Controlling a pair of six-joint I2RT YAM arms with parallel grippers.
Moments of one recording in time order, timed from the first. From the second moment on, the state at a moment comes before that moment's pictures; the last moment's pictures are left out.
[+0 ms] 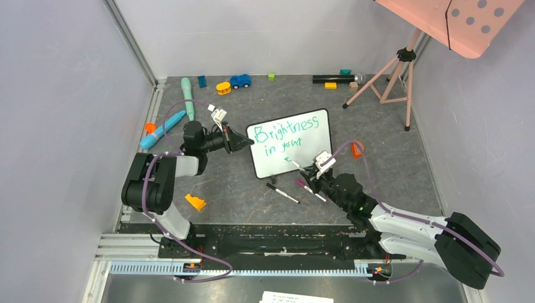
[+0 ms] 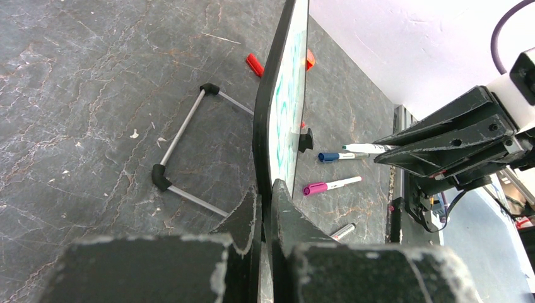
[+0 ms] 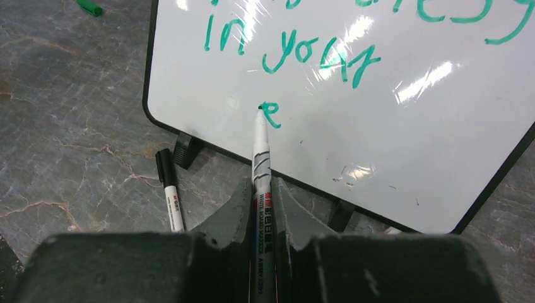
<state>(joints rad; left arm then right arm) -0.14 1.67 0.62 0.92 1.02 -0.48 0.83 0.99 0.21 0.61 0.16 -0.01</state>
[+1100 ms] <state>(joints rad) -0.15 1.66 0.63 0.91 1.02 -0.47 0.83 1.17 0.27 0.63 0.18 -0.01</state>
